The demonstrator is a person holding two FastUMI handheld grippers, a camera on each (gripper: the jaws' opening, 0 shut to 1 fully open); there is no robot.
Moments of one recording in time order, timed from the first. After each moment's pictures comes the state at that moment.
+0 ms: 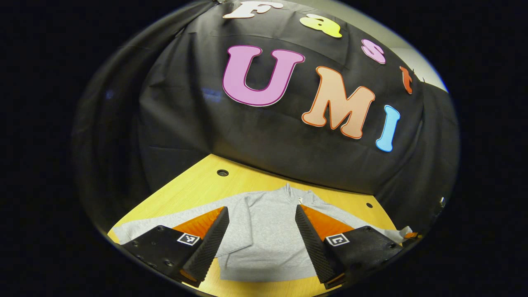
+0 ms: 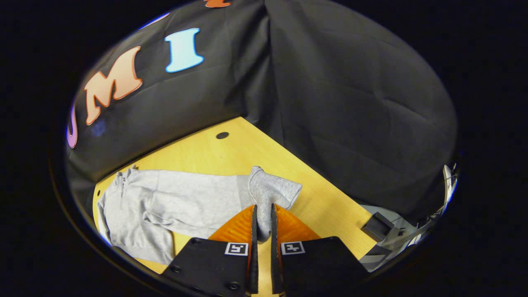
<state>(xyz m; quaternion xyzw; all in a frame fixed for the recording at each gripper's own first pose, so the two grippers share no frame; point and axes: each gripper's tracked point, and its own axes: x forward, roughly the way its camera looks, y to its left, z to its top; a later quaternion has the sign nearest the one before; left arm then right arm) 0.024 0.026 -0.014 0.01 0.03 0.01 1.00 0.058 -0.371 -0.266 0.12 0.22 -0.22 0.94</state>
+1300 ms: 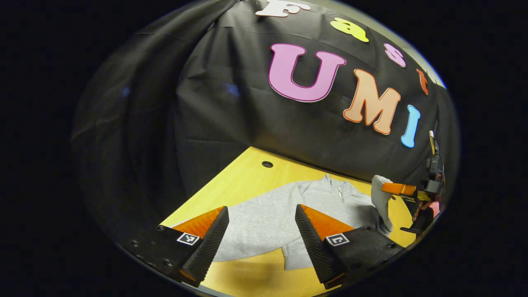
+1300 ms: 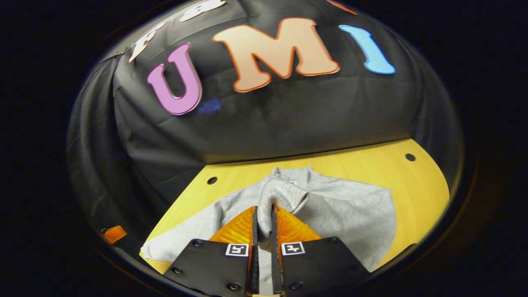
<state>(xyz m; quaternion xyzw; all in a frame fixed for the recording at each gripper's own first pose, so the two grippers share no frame) -0.028 0.171 -0.029 0.01 0.05 0.09 0.99 0.060 -0.336 -0.227 0.08 0.19 0.17 0.96</state>
